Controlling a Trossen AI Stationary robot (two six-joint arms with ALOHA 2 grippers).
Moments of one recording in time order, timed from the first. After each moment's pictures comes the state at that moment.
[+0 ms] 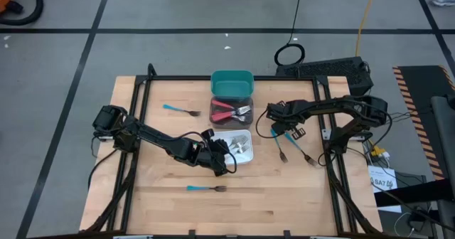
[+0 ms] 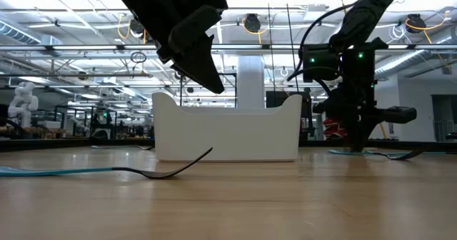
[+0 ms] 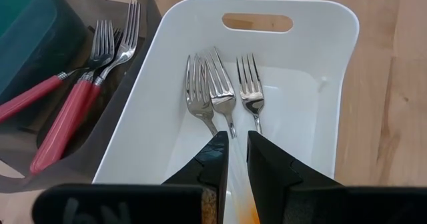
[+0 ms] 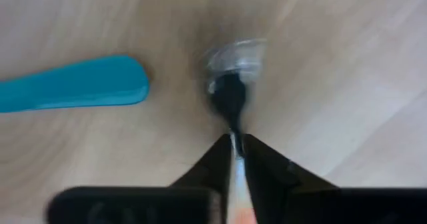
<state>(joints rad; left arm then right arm) -0.28 1.77 1.16 -0.34 -0.54 -0.38 -0.35 1.55 0.70 -0.69 0.26 -0.91</state>
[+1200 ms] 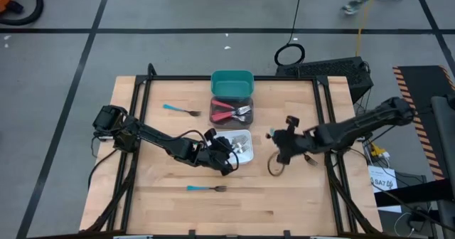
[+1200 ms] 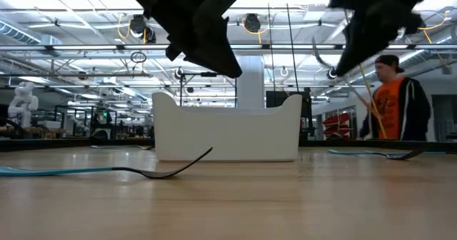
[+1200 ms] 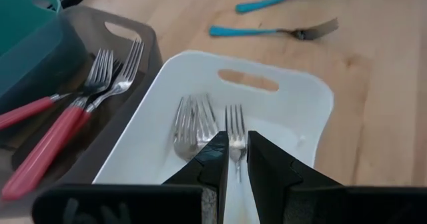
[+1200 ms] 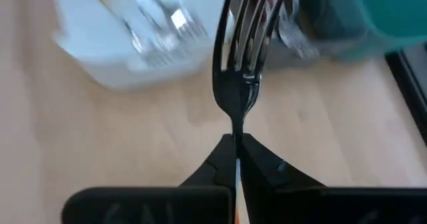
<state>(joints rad) -0.28 1.77 1.16 -0.18 -0.58 -0.44 0.29 1.17 0.81 -0.72 0.49 0.36</state>
